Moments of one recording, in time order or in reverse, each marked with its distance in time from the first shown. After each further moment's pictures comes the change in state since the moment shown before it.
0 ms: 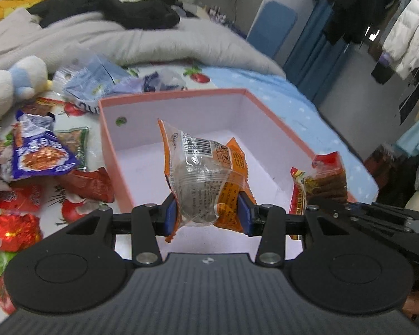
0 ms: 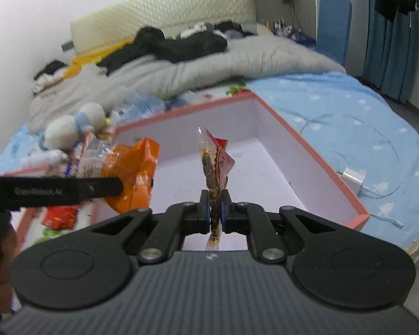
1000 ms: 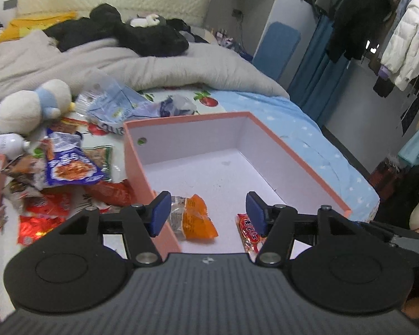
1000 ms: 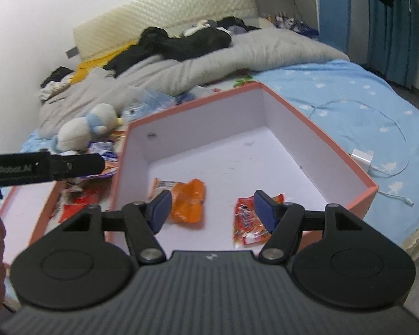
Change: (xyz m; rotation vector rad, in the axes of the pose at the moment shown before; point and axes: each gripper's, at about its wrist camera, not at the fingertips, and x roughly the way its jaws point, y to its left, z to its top) left arm -0.084 -0.004 -0.021 0.007 -0.131 0.046; right arm -0.049 0.014 -0.019 0.050 -0.028 0.076
